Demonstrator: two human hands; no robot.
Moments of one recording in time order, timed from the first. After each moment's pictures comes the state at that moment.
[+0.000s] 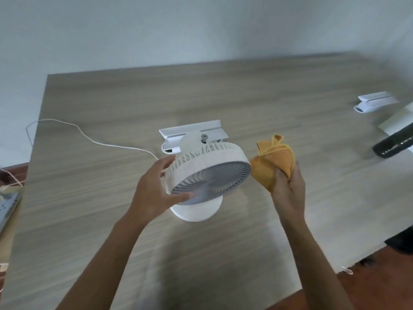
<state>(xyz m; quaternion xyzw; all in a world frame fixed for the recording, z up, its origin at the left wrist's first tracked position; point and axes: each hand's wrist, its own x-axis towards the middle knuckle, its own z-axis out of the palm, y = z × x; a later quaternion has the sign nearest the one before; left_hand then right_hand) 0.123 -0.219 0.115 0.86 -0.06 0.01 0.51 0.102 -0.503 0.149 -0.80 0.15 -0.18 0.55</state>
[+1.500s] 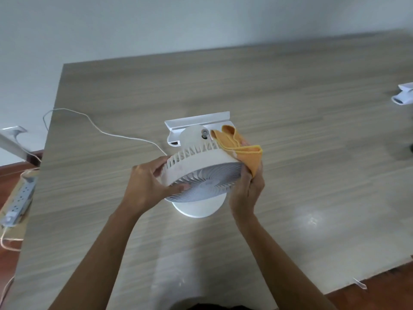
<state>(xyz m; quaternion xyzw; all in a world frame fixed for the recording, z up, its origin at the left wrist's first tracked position) 0.134 -0.233 0.123 0.89 0.01 0.02 0.46 0.146 -0.441 0.083 -0.70 0.04 -0.31 0.64</state>
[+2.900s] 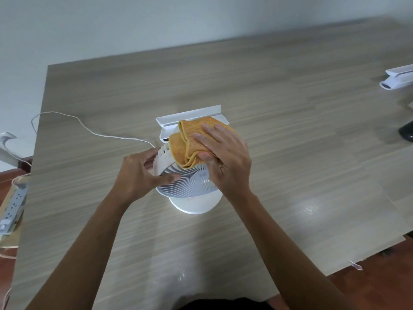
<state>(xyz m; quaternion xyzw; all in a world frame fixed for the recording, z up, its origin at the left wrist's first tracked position) 0.148 -0.224 0.122 0.86 -0.02 -0.04 0.50 0.163 -0.442 0.118 -0.83 -0.21 -0.37 0.36</state>
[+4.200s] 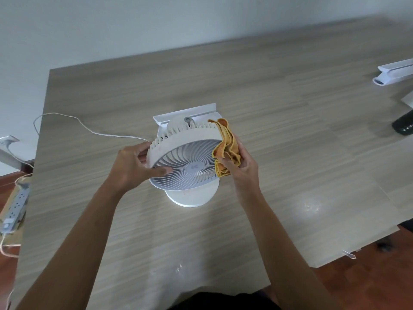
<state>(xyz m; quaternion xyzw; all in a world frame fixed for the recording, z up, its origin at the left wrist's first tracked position) 0.143 -0.223 0.128 0.87 -0.01 -0.04 0.49 0.128 -0.488 0.089 -0.66 0.07 -0.02 0.75</state>
